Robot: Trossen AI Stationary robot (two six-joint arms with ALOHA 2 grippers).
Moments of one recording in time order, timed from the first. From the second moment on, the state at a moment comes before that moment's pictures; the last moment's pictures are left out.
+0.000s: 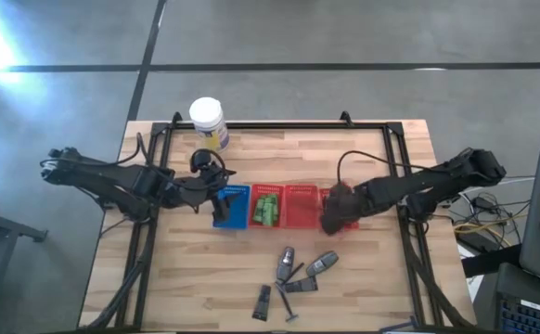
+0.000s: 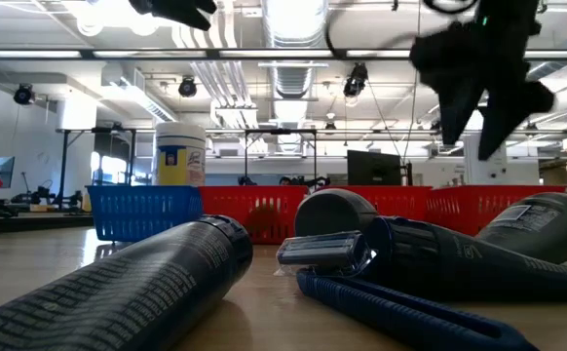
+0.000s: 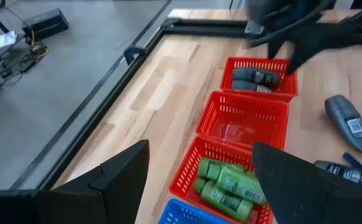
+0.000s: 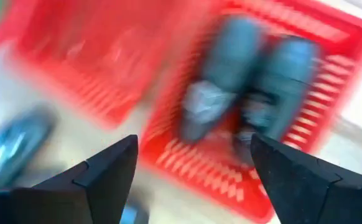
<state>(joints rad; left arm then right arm) -0.24 1.12 1.12 -0.59 -0.61 -0.24 0.21 1.37 0.97 -0.91 0.14 1.21</state>
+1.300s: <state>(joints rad) -0.24 1.12 1.04 -0.60 -0.61 -0.29 0.48 1.88 1.18 -0.82 -0.06 0.17</state>
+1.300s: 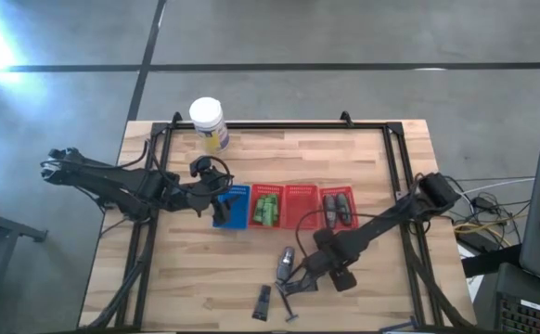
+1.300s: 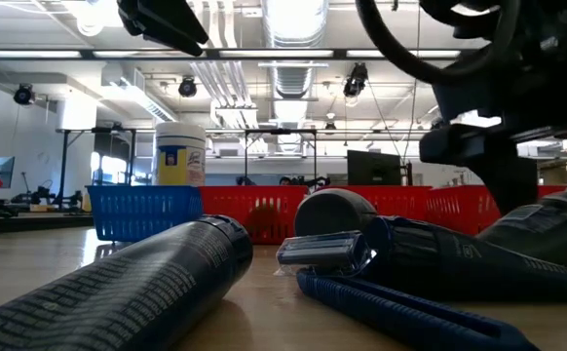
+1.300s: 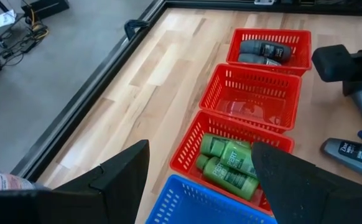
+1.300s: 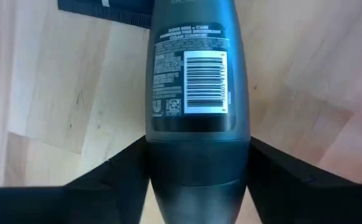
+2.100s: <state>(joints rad) -0.24 1.12 1.04 -0.59 -0.61 -0.28 0.20 1.20 0.84 -0.83 0.14 1.65</state>
